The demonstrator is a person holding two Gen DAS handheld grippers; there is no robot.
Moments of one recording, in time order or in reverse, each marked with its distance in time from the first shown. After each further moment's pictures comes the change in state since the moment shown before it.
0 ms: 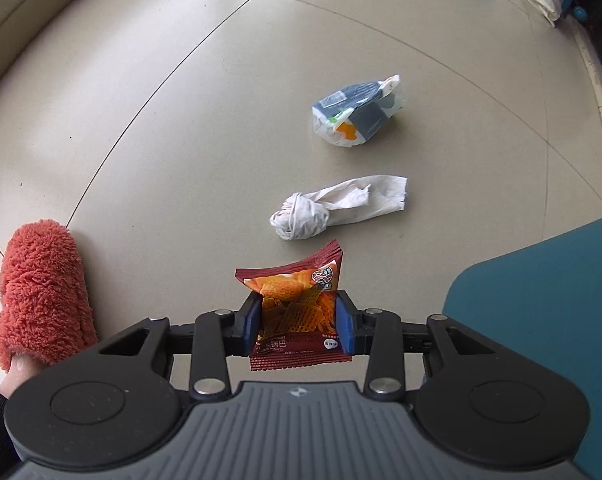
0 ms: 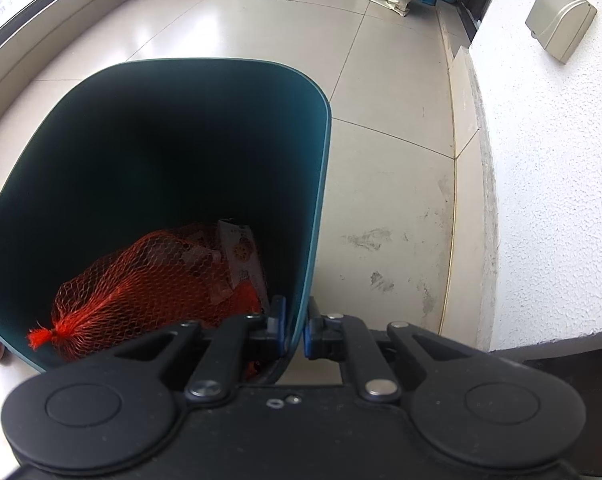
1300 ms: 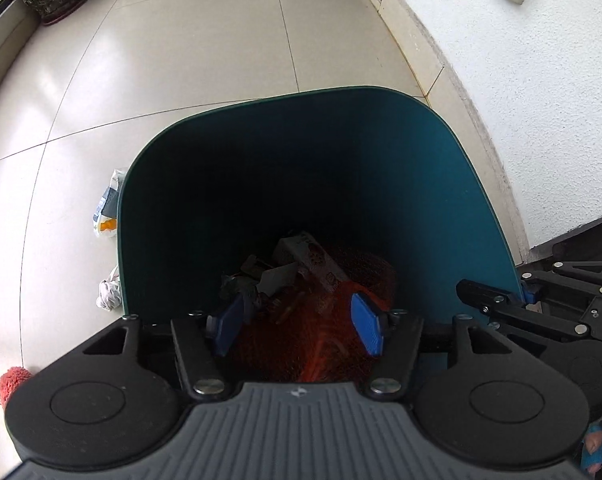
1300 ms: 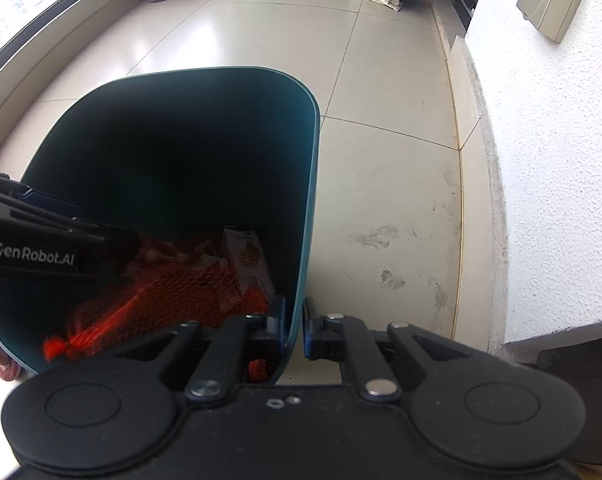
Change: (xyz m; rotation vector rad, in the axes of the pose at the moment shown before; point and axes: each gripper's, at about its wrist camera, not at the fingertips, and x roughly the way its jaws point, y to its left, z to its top) left arm -0.098 -0.241 -0.065 0.572 -0.049 -0.127; right arm -0.001 -0.012 -0.003 0.051 -0.012 0.044
